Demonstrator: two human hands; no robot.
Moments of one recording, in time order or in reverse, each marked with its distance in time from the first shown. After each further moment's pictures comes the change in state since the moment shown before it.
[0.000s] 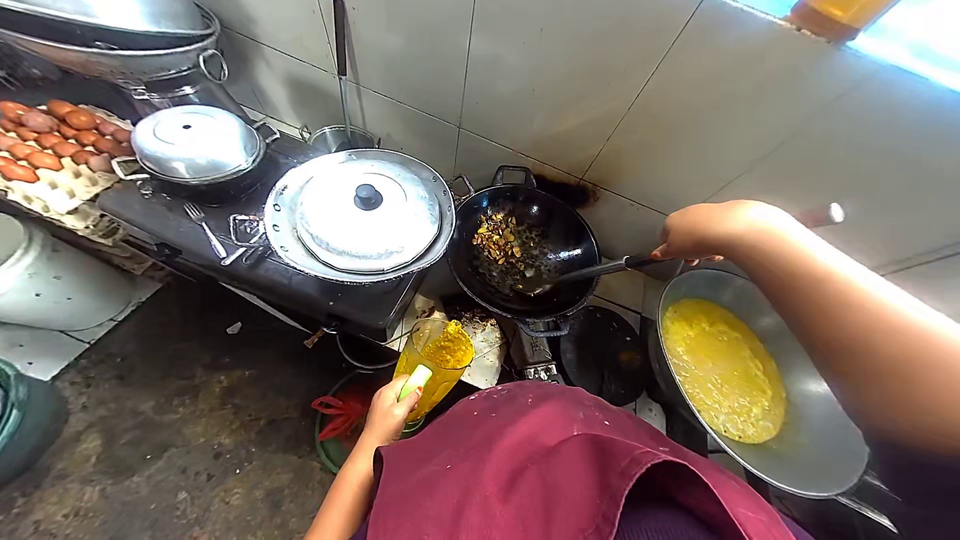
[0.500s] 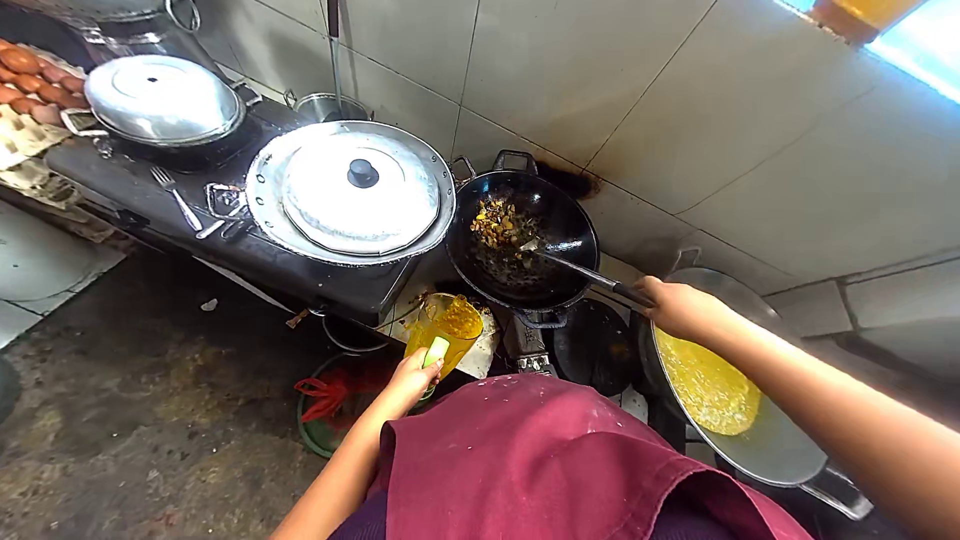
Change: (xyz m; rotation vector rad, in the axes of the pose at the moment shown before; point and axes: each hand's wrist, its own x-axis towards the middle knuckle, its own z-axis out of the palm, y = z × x) left_hand 0.035 0.031 0.024 -0.057 -0.260 -0.248; right_hand -0.003 -0.016 0.118 0.295 0.071 -0.045
